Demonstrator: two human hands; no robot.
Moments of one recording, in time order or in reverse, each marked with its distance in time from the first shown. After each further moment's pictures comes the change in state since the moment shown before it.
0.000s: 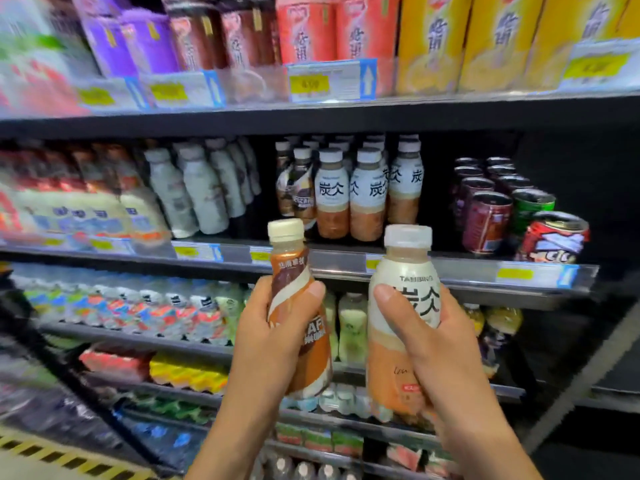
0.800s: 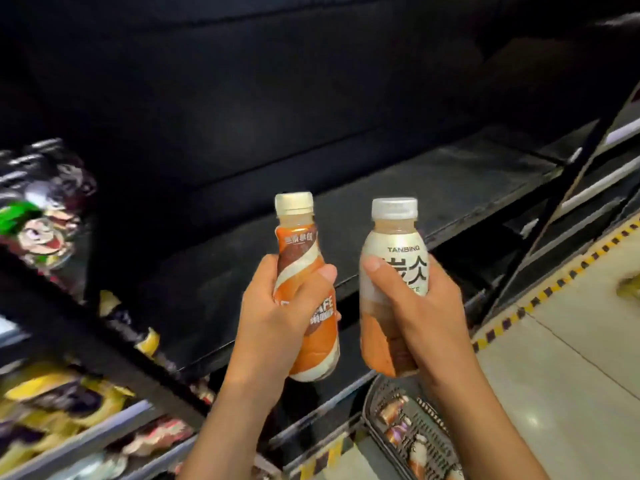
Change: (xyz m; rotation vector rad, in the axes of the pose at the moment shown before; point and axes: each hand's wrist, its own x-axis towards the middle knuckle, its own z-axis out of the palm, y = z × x) left_hand -0.160 -0.049 0.521 -0.028 -0.753 -0.217; right_hand -0.034 -0.007 -0.526 -0.081 0.730 0.011
